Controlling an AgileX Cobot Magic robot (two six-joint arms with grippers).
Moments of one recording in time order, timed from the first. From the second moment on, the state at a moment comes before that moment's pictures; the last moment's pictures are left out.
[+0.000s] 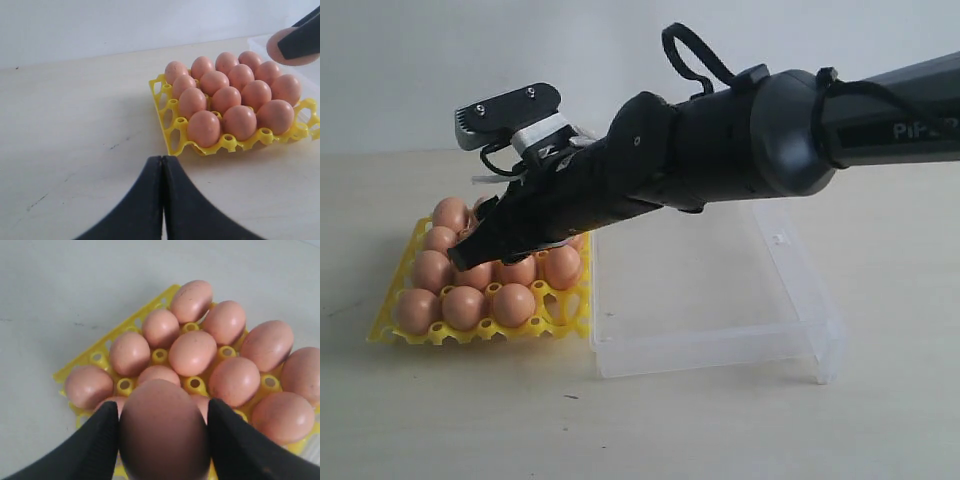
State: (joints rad) left arm -0.06 0.01 0.00 -0.17 0.37 0.21; right arm 0.81 1.97 -1.34 0.67 0.19 -0.62
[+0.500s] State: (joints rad) left arm -0.06 0.01 0.00 -0.17 0.37 0.21; right arm 0.80 1.95 -1.50 0.08 0.67 -0.11
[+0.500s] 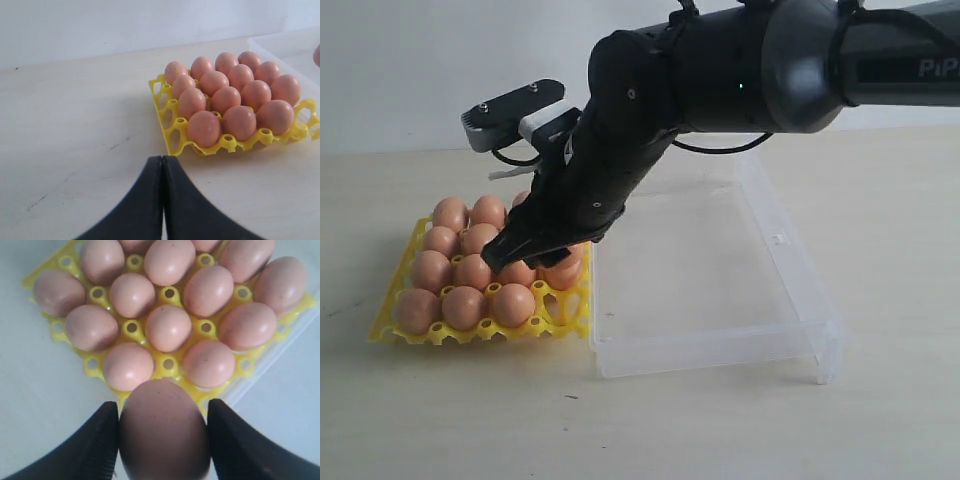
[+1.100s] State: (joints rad) left arm -0.06 0.01 0.00 -0.17 0.37 0.21; right arm 0.82 2.03 -1.45 0.29 0.26 -0.08
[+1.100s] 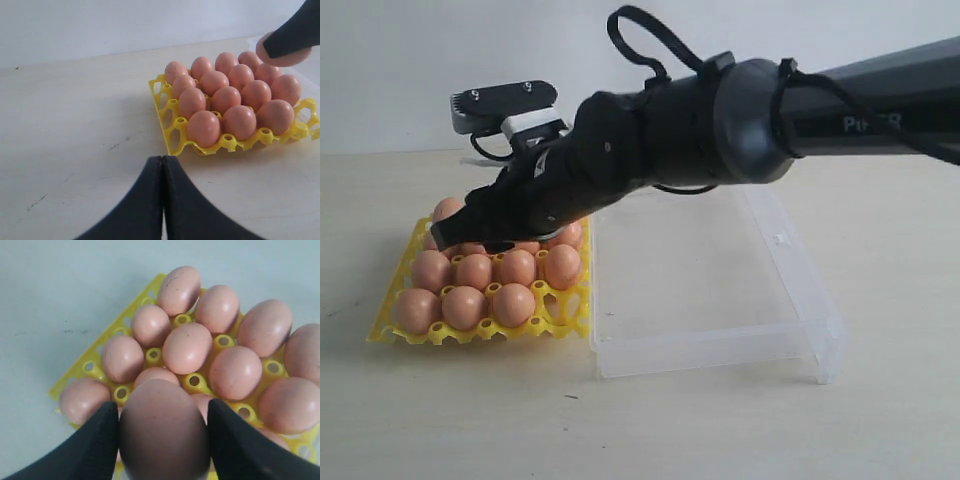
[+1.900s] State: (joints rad) left arm -0.06 0.01 0.00 -0.17 0.37 0.21; right arm 0.87 1.95 -0.93 0.06 -0.76 0.28
